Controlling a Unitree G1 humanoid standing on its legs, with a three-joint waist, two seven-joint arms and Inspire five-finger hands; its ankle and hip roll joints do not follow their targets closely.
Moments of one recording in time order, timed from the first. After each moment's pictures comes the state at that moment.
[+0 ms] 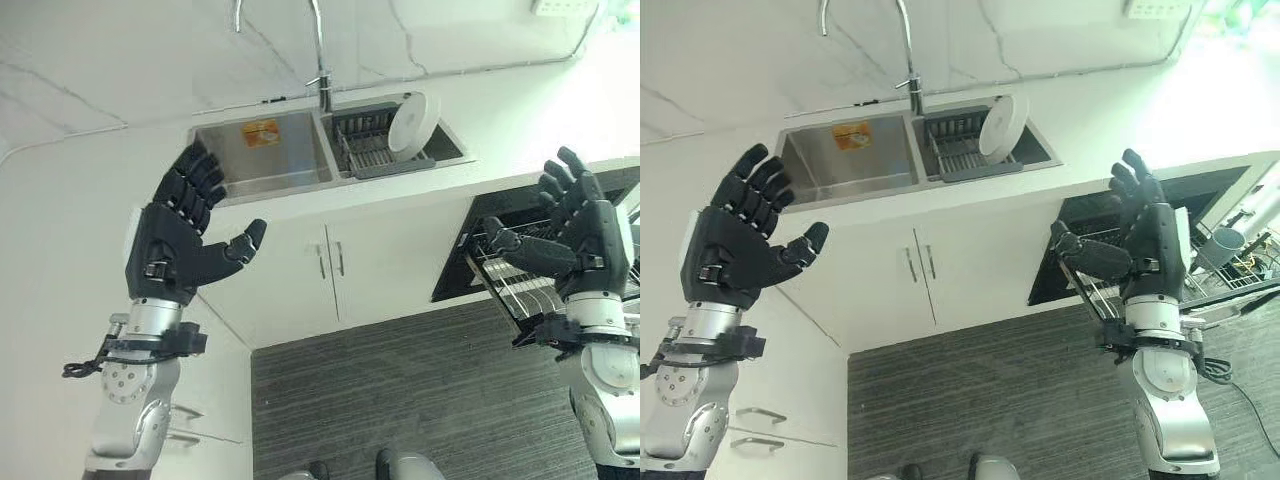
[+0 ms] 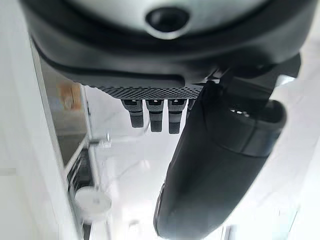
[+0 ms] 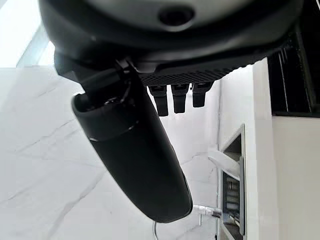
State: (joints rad) left arm 0.05 0.52 0.08 -0.30 -0.53 -0.20 -0.01; right arm 0.03 -0.55 -0.15 -0.38 0.40 0.01 -0.21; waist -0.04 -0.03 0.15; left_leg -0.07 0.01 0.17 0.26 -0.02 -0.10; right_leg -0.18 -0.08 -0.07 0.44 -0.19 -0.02
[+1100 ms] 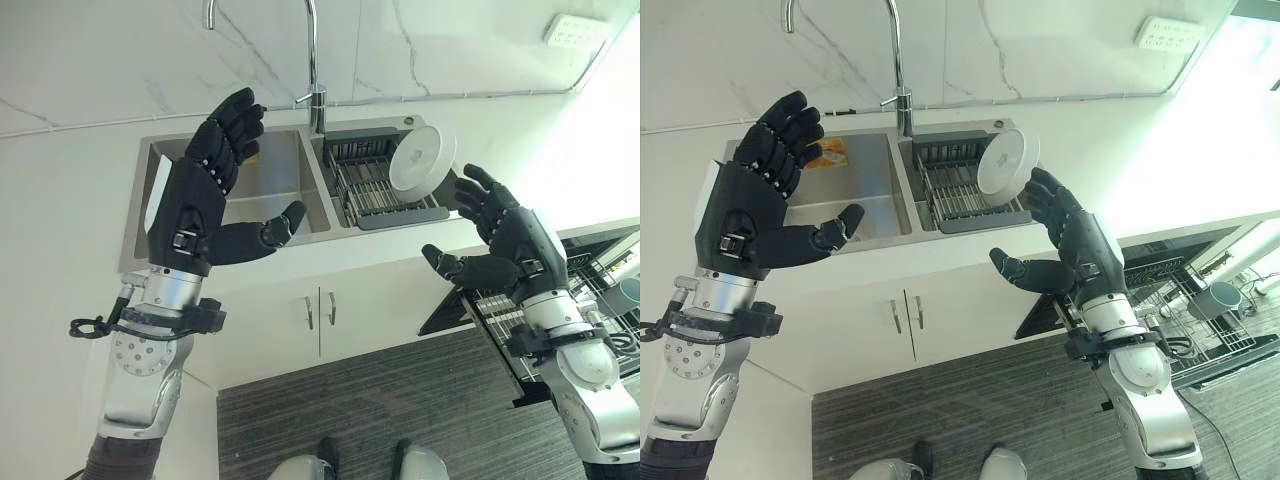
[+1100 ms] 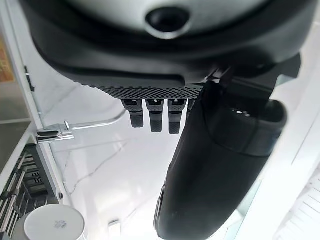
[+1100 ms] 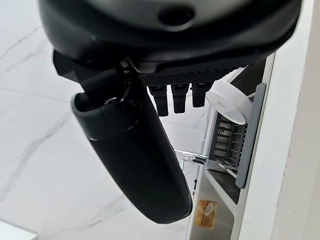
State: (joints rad) left arm -0.11 0.54 0.06 -0.32 -0.35 -0.26 -0.04; right arm 0.00 -0.55 -0.06 -0.42 0.40 0.05 0.00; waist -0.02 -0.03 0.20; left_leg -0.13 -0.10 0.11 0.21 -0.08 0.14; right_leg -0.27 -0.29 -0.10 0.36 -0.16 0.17
